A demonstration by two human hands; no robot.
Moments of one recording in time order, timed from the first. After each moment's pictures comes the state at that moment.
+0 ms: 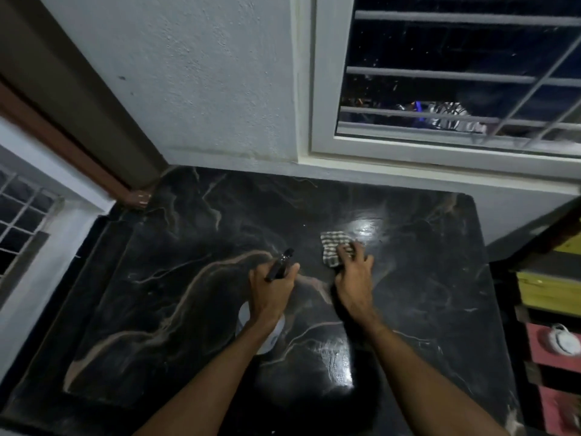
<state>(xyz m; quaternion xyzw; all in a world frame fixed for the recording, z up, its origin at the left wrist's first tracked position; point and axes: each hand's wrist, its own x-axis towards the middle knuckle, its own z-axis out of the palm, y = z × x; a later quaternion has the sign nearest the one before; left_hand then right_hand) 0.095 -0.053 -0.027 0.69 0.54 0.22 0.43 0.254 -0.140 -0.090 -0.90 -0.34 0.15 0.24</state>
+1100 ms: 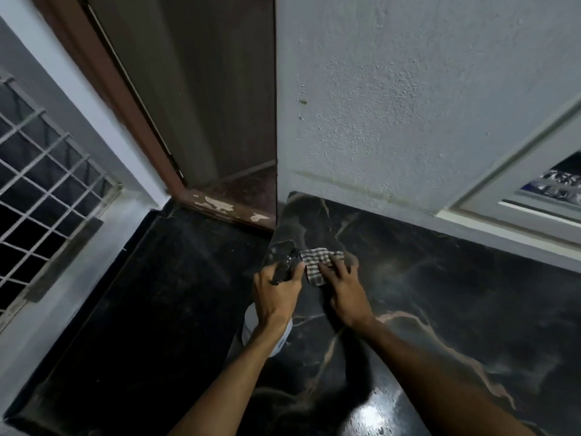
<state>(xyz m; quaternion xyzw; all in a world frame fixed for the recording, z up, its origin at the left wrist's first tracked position) -0.122 0.225 -0.021 0.61 0.61 0.30 0.42 0.037 0.148 -0.087 -0.77 -0.60 0.16 0.14</state>
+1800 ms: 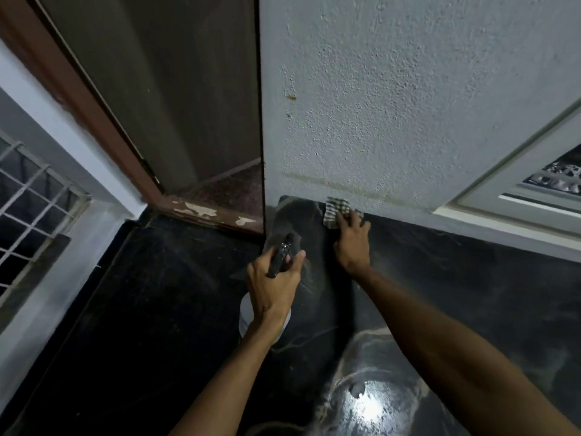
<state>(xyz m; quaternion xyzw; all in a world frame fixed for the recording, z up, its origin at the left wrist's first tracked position) -0.108 0.282 -0.036 0.65 0.53 0.35 0.41 0.098 0.266 -0.090 -0.88 -0.44 0.11 0.14</state>
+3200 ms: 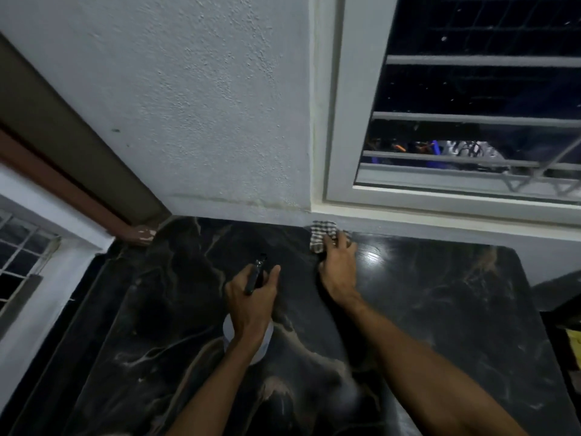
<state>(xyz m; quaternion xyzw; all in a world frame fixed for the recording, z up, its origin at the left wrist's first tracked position) 0.135 0.088 -0.020 0.70 0.53 0.33 0.35 0.318 0.052 -0.098 -0.89 -0.40 0.13 0.20</state>
